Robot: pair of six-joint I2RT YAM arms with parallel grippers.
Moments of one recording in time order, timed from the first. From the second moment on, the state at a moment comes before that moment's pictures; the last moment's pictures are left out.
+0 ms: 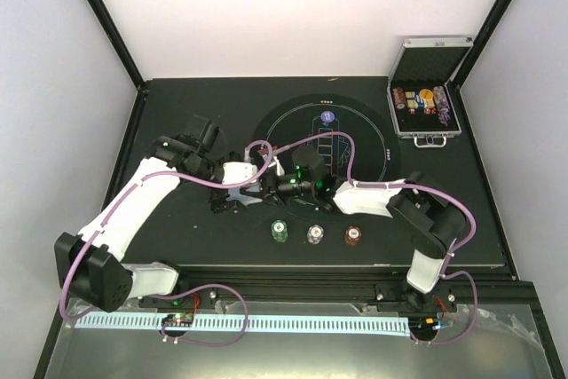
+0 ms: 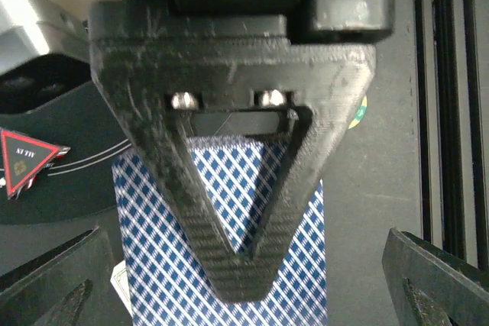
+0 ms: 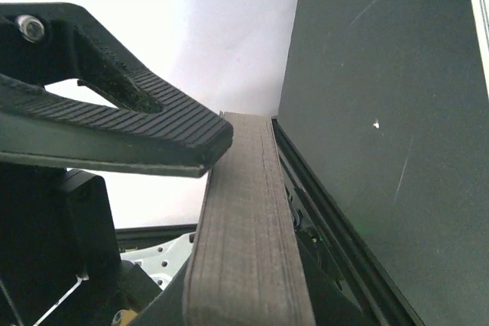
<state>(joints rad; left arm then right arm) -0.36 1.27 1.15 -1.09 0.52 1.06 0.86 1.78 0.92 0.59 -0.74 1.27</state>
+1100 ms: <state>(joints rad) -0.37 1.32 1.12 -1.07 0.47 1.02 0.88 1.78 0.97 0.48 -0.71 1.21</state>
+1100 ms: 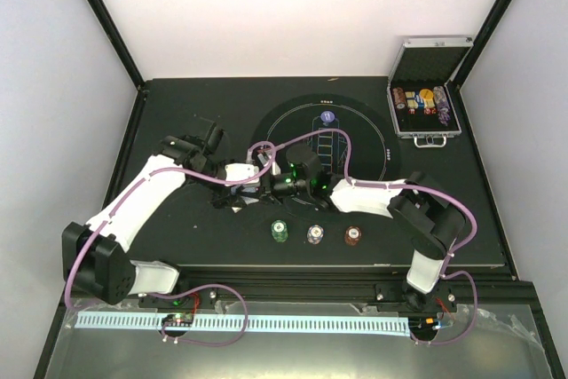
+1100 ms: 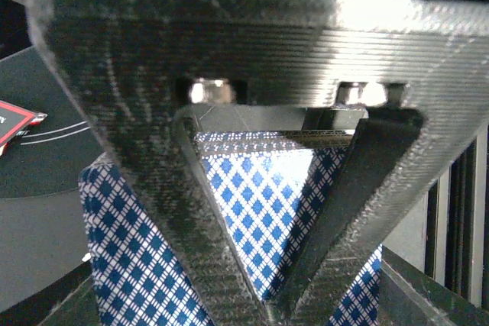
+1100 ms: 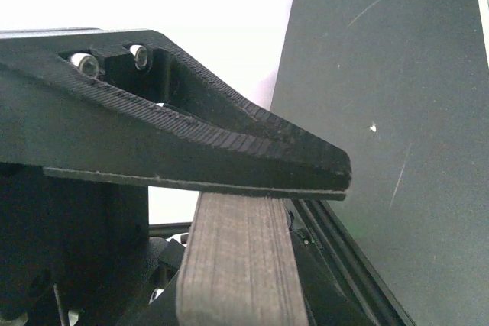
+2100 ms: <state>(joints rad) -0.24 1.28 1.07 -1.08 0.36 1.01 0.76 1.47 0.94 -0.04 -0.53 0.86</state>
